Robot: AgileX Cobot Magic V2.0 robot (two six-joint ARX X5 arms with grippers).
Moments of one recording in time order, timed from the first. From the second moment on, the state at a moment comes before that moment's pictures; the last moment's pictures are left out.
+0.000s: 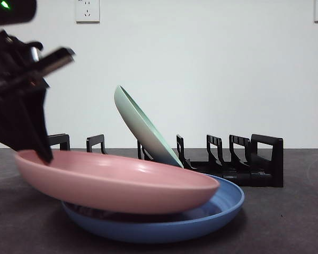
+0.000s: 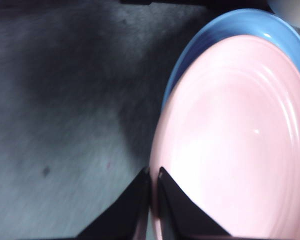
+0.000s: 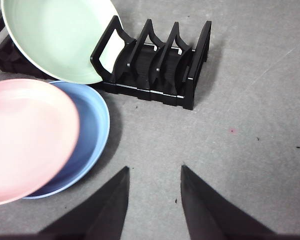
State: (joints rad) left arm -0.46 1.28 0.78 -0.56 0.28 -0.49; right arm 0.48 0.48 0.79 -0.93 0.03 0.24
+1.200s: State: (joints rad) left arm -0.49 1.21 0.78 -0.57 0.29 -0.46; right arm 0.48 0.48 0.79 -0.93 0.03 0.24
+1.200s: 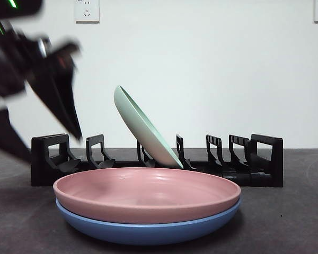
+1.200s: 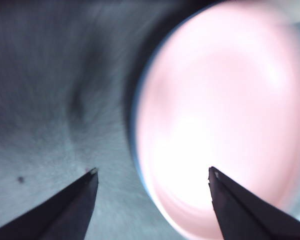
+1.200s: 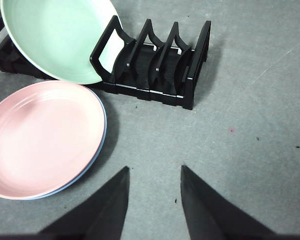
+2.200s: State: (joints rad) left arm -0.17 0.46 0.78 -0.98 0.23 -0.18; right arm 0.55 1.39 1.32 -0.73 -0.40 0.29
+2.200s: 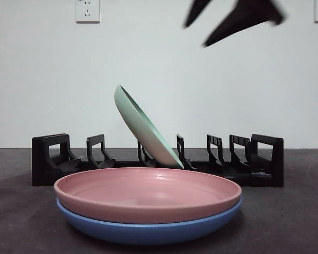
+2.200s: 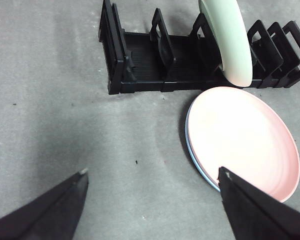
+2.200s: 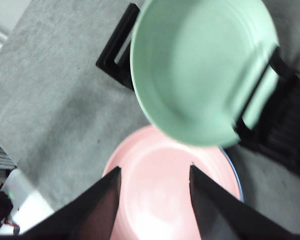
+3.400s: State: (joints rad) left arm -0.17 0.46 0.78 -0.98 0.18 -0.20; right arm 0.68 1.95 1.77 -0.72 -0.36 0.24
